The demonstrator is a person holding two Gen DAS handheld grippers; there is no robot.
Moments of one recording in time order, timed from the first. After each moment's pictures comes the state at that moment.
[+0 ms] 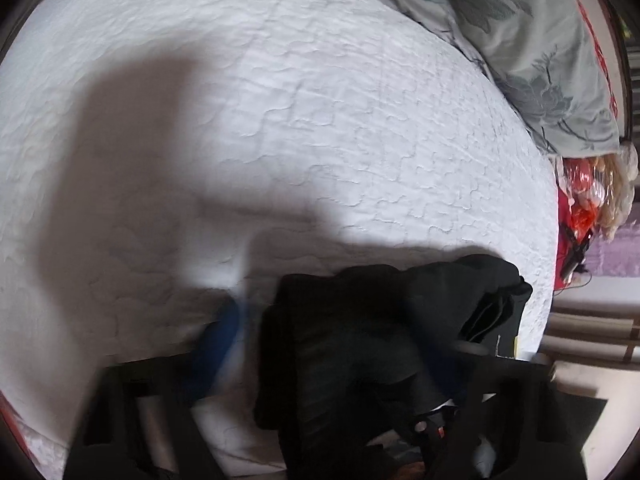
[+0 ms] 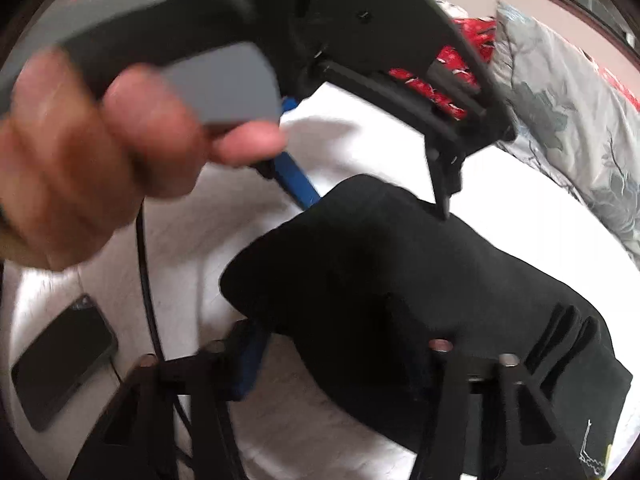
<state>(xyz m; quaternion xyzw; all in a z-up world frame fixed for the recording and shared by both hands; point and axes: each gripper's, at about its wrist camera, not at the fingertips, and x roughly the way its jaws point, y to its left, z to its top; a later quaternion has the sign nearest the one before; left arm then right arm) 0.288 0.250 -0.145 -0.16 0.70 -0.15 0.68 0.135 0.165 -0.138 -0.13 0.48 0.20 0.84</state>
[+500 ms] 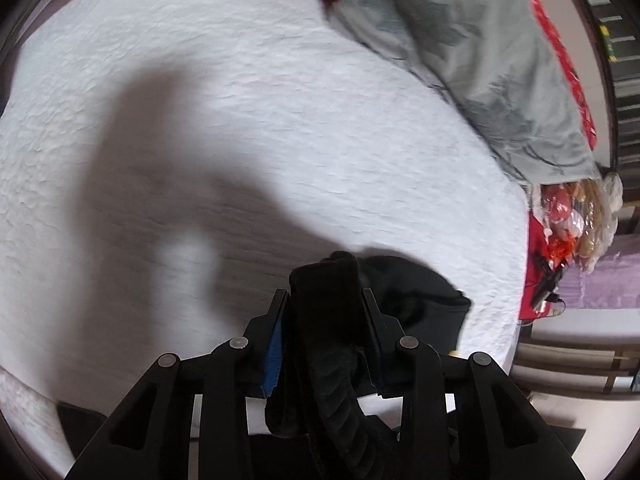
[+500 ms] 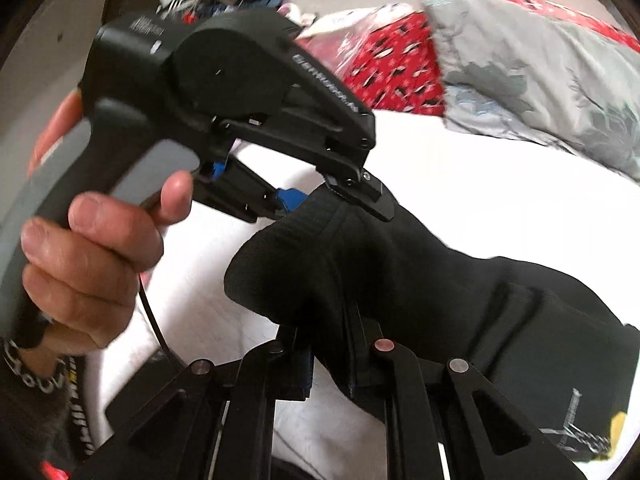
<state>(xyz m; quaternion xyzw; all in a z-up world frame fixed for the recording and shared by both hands) 0.264 0.206 -0.069 -0.22 0.67 -0.14 0.70 0.134 0.078 -0.071 0.05 0.48 0.23 0.85</state>
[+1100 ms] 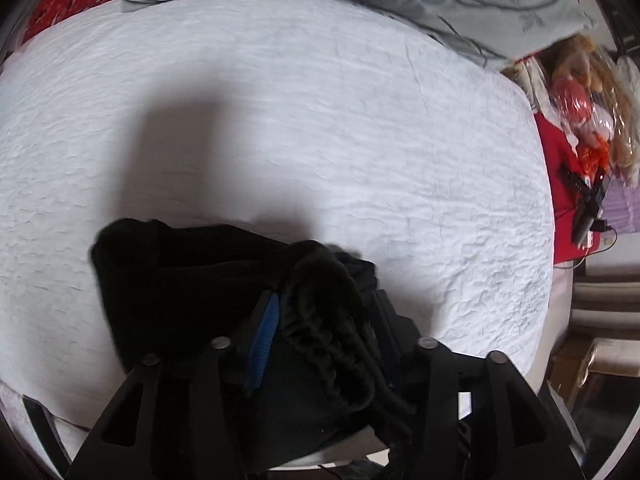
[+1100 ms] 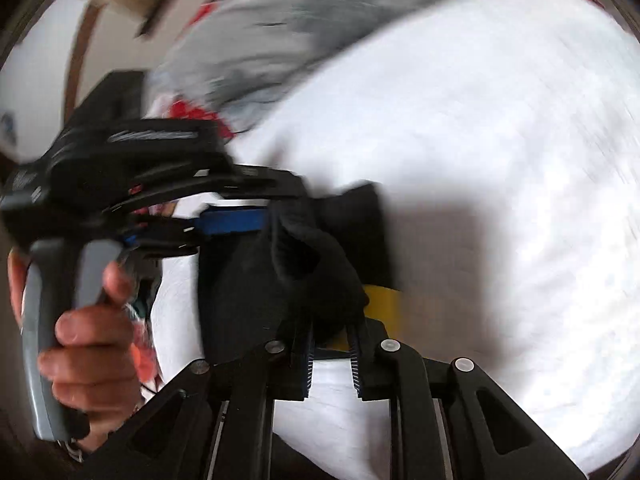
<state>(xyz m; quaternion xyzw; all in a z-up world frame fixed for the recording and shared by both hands) 0.228 -0.056 -0.091 -0.06 0.70 -0.16 0.70 0.079 -0.199 -0.111 0.34 0.53 0.05 0.78</state>
